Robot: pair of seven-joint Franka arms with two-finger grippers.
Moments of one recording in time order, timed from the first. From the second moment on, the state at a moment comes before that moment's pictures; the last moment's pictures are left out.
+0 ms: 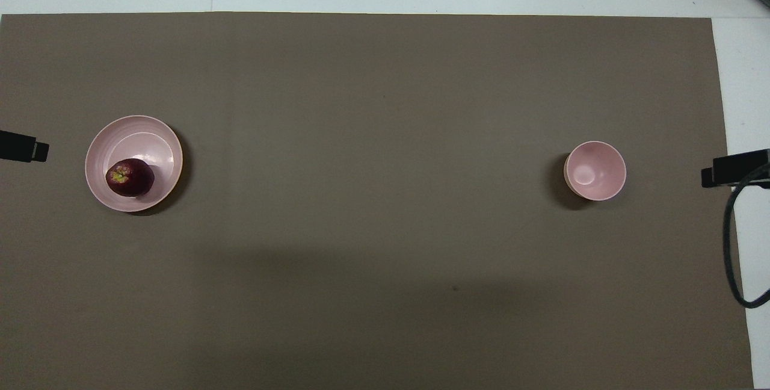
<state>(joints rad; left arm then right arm) -0.04 -0.03 0.03 -1.48 -0.04 1.52 0.22 0.09 -0.10 -0.11 -1.53 0.01 1.45 0.05</state>
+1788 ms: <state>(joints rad) -0.03 -0.03 0.04 -1.48 -0.04 1.52 0.22 0.09 -0.10 -0.11 -1.53 0.01 1.45 0.05</state>
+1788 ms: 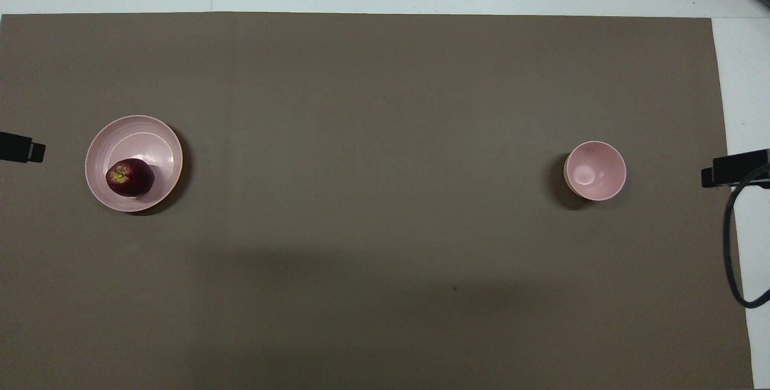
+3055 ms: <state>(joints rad) -0.03 -0.03 0.04 -1.48 -0.04 1.52 0.22 0.09 -0.10 -0.11 -1.53 0.01 1.45 0.05</state>
